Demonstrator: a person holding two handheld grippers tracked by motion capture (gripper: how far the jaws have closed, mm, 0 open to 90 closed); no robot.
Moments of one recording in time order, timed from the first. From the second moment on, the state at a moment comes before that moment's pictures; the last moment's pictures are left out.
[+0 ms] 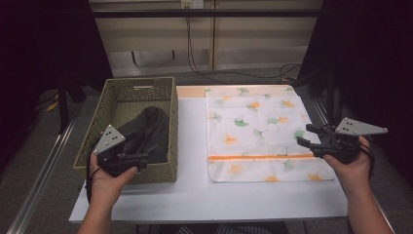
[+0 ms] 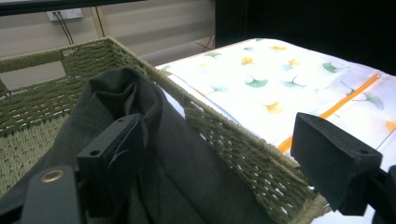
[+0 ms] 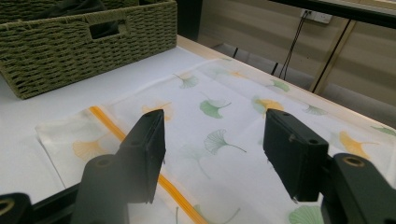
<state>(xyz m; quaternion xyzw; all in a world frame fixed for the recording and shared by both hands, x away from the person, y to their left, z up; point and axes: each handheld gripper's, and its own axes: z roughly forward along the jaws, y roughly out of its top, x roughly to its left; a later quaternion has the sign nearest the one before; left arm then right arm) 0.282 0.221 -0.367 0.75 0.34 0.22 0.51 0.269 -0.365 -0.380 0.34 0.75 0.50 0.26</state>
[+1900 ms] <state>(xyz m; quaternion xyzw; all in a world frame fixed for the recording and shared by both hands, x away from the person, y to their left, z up) 0.279 0.211 -0.359 0.78 0.34 0.20 0.49 0.296 -0.262 -0.401 0.29 0.83 0.45 0.17</state>
